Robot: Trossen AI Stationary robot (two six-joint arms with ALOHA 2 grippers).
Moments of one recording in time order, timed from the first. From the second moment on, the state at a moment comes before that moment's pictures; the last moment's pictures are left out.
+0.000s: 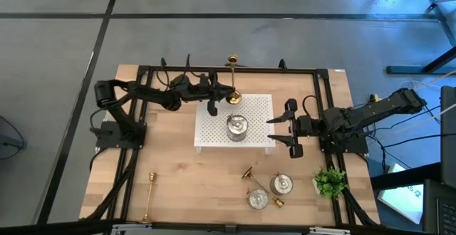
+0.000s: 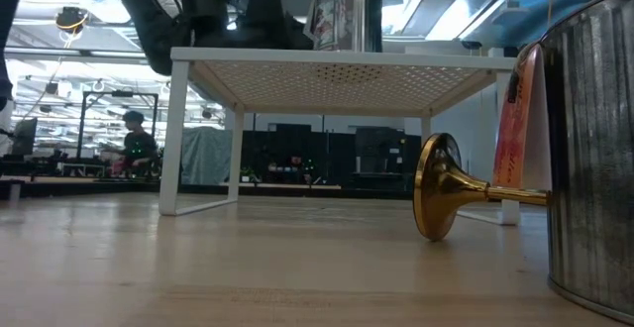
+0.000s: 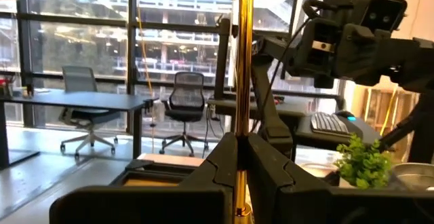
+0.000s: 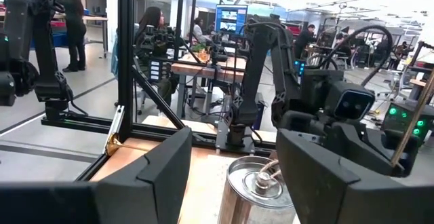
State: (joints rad) left arm 0.40 1.67 0.70 1.24 0.31 -0.16; right arm 0.35 0.90 0.62 0.32 0.26 -0.11
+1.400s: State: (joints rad) left arm 0.39 1.68 0.67 1.21 0.32 -0.08; right arm 0.35 0.90 0.63 0.25 0.23 -0.14
